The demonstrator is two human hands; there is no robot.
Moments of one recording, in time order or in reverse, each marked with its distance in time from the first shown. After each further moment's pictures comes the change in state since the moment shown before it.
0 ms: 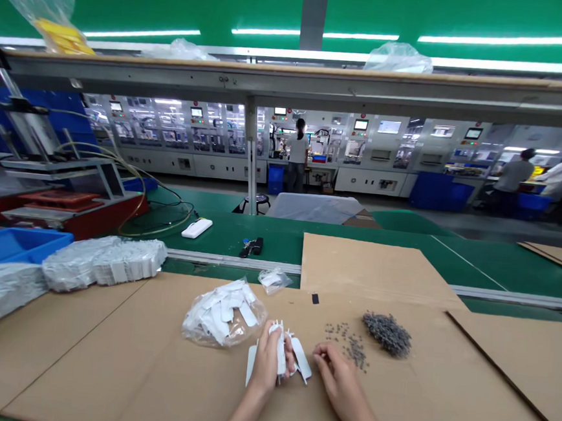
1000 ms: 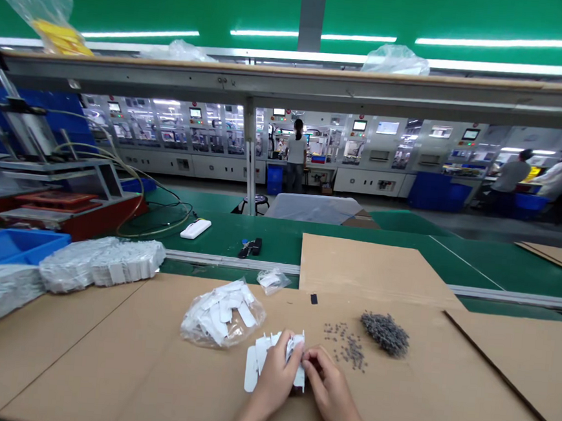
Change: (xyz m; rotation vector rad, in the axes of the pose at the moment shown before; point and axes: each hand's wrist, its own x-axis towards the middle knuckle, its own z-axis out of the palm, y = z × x) left_hand -0.020 0.015 0.015 0.629 -0.072 0.253; right_hand -0.002 -0.017 0.014 0.314 -0.010 0.001
